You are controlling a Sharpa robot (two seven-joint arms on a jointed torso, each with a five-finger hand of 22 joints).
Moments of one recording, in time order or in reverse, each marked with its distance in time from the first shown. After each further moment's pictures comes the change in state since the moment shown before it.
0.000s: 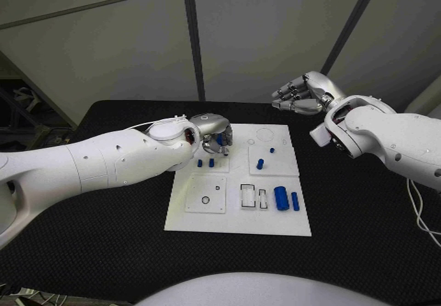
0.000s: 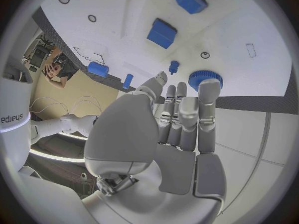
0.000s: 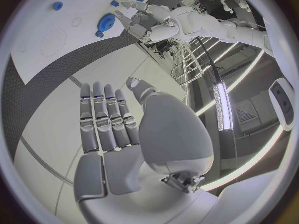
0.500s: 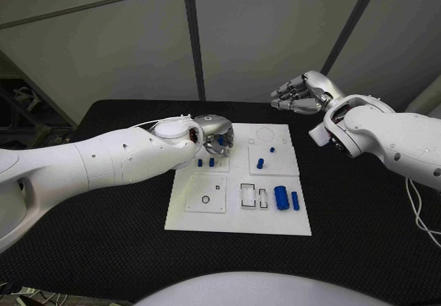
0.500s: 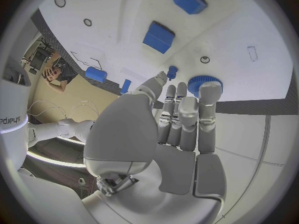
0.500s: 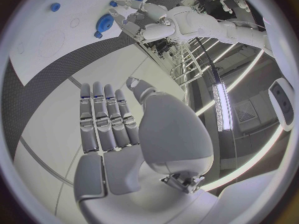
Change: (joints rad) left arm 0.000 0.031 -0.004 -0.035 -0.019 0.046 -0.011; left_hand -0.004 -0.004 0.014 0.000 0.000 0.005 0.002 -0.010 0.000 0.000 0.000 -0.021 -0.008 -0.002 0.006 -0.004 -0.020 0.000 -0.005 0.003 0.014 0.027; right arm 0.000 0.004 0.000 0.001 -0.002 0.001 0.000; right_hand 0.000 0.000 0.000 0.000 0.000 -0.003 0.003 0.000 0.000 0.000 0.000 0.000 0.000 0.000 0.000 0.000 0.000 0.000 0.000 0.000 0.000 -0.001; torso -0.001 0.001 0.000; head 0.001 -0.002
